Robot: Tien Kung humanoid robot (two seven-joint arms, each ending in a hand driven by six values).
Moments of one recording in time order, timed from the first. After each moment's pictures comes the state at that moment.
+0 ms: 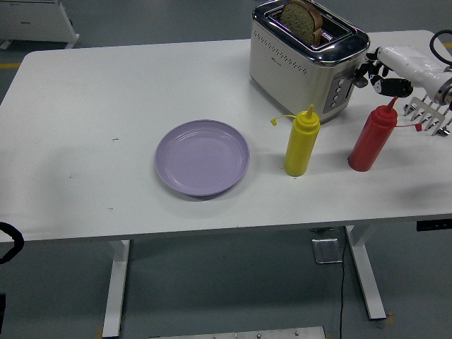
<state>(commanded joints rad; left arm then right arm) -0.17 0.11 -1.79 -1.29 0.33 0.02 -0.13 0.86 -0.58 0.72 0.87 -1.73 -0.02 0.32</state>
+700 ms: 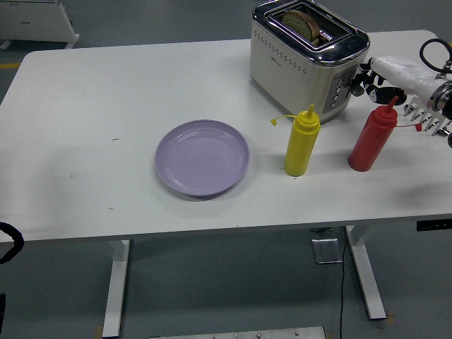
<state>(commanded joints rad) -0.17 0.11 -1.79 -1.29 0.33 0.02 -0.12 0.87 -0.56 0.66 0.83 -1.74 -0.01 0.32</state>
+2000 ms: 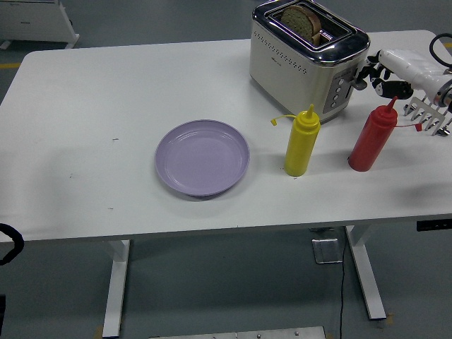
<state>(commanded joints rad) -0.17 0.11 -1.79 -1.29 0.33 0.02 -0.12 0.85 -0.56 0.77 0.83 -1.75 -0.02 0.32</state>
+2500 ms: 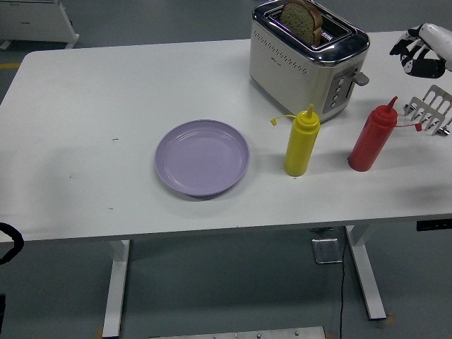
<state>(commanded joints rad) -0.17 0.11 -1.79 -1.29 0.33 0.02 -0.12 0.81 -0.59 0.93 0.87 -1.56 0.03 0.14</state>
